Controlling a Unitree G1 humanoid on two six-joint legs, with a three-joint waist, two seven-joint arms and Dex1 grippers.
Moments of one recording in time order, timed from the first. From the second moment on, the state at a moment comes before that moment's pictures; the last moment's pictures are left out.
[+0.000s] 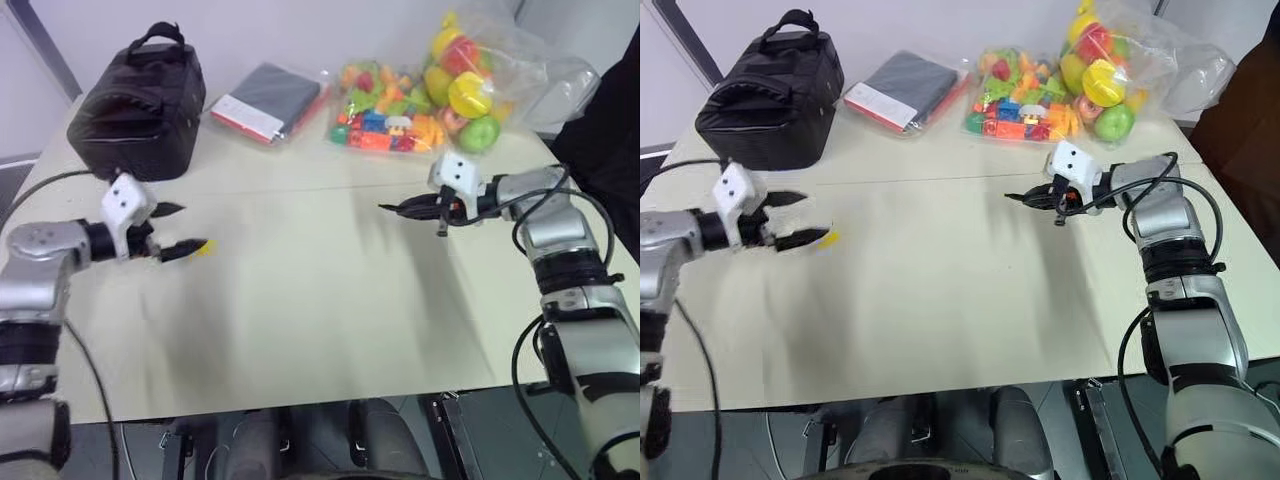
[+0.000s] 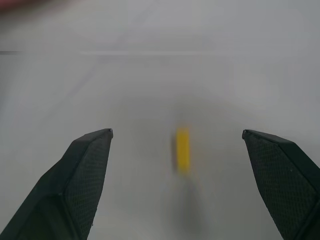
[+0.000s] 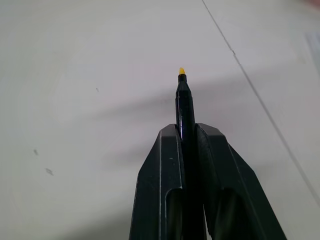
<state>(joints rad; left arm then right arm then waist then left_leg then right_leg) -0.39 0.94 0.12 0.30 -0.25 0.19 -1.14 -0.90 -0.65 0.13 0.47 -0.03 0.18 1.28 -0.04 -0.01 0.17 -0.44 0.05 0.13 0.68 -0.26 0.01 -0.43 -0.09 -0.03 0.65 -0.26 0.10</state>
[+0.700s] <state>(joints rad) -0.51 0.70 0.16 0.60 -0.28 0.07 -1.04 -0.74 -0.54 0.16 0.03 0.14 0.50 1.14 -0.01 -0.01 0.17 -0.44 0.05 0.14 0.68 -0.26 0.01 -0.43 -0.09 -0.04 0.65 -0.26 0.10</state>
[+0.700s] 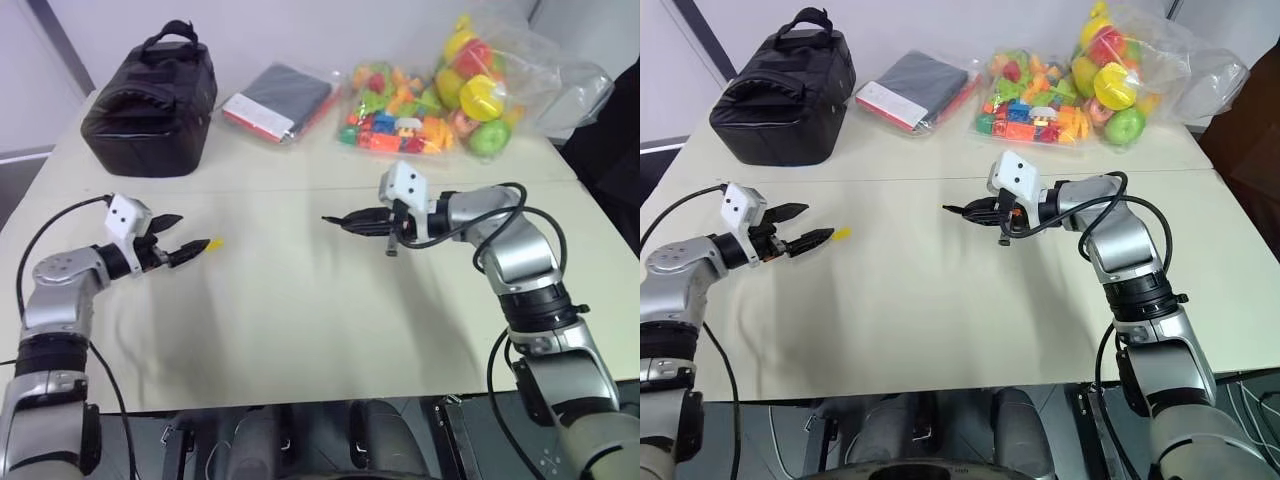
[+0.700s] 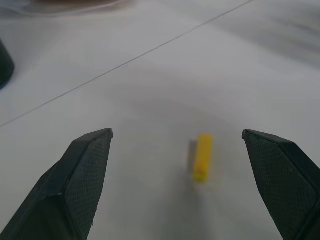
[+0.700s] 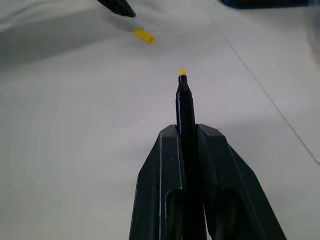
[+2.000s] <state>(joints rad) -0.62 0.66 0.06 0.87 -0.15 -0.16 -1.15 -0.70 -0.62 0.15 -0.01 0.20 0.52 1.06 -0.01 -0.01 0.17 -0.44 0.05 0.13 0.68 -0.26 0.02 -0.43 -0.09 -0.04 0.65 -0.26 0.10</state>
